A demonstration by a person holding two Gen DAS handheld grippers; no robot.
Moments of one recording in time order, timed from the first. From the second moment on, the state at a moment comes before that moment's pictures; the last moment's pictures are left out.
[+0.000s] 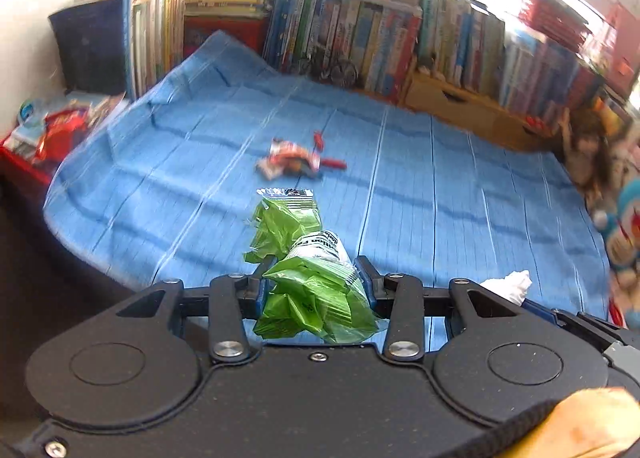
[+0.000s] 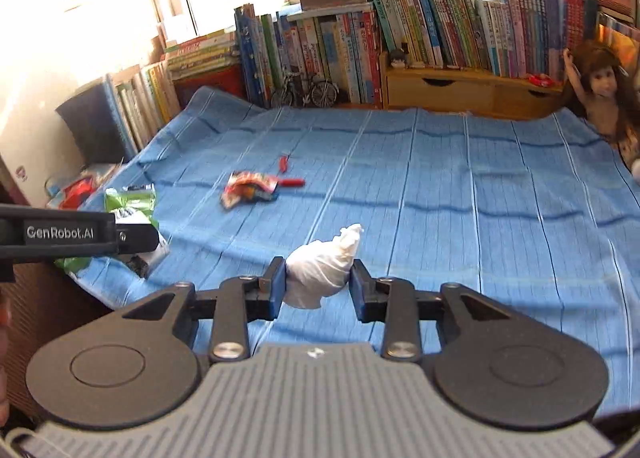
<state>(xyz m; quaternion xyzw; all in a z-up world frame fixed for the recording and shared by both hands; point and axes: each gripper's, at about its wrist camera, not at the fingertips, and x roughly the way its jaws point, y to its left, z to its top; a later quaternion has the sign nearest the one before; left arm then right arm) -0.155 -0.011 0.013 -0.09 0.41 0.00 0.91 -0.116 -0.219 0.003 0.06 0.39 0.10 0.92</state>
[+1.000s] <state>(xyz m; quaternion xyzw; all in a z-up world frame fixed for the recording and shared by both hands) -0.296 0.025 -0.095 -0.10 0.54 0.06 0.84 -0.240 -0.143 -0.063 -0.04 0.49 0.20 0.85</state>
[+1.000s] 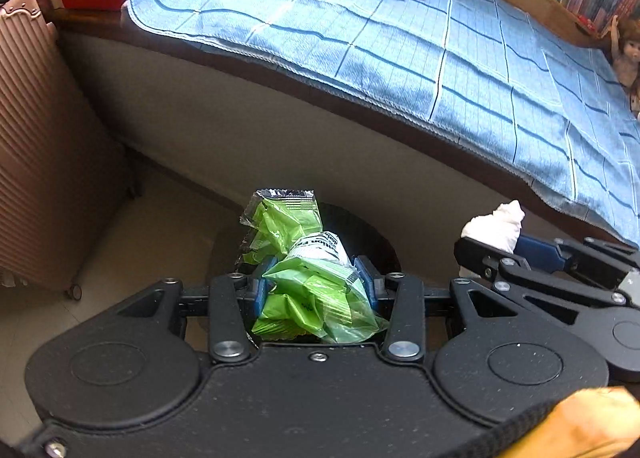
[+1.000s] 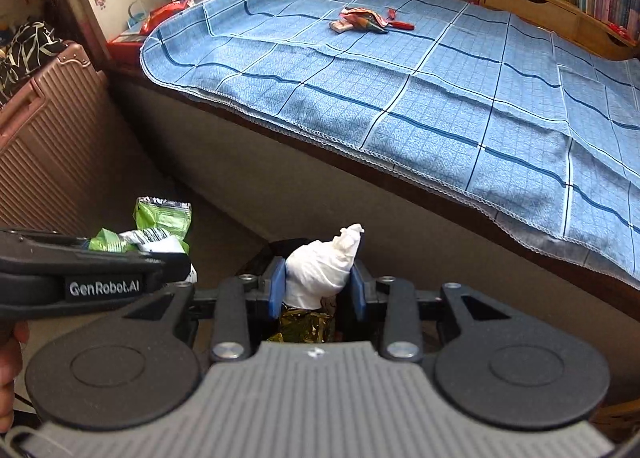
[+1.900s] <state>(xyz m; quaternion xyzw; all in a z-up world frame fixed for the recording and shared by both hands) -0.269 0.029 -0.110 -0.08 0.55 0.07 0.83 -0.207 -0.138 -0.078 -0.02 0.51 0.19 0.84</state>
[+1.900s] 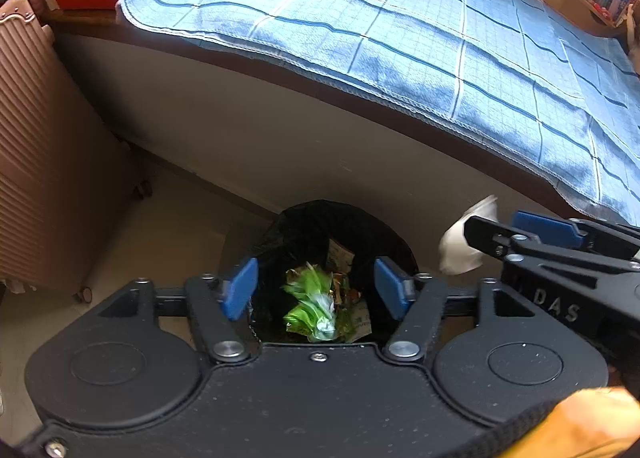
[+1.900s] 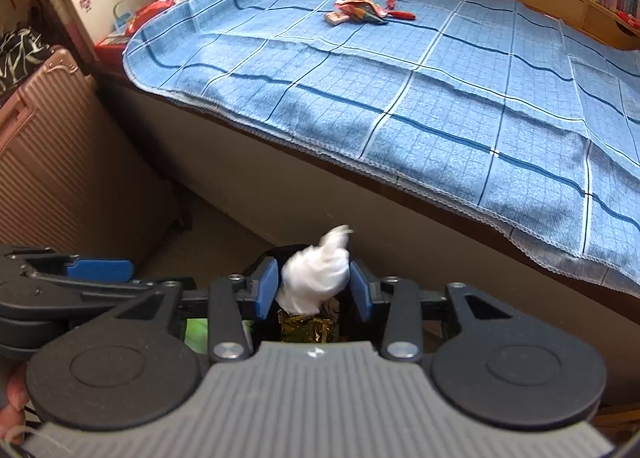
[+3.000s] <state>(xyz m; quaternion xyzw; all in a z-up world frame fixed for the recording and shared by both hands) -0.197 0.026 -0.033 -0.06 0.45 0.03 0.89 -0.166 -0.176 0.003 0.01 0.41 0.12 0.90</state>
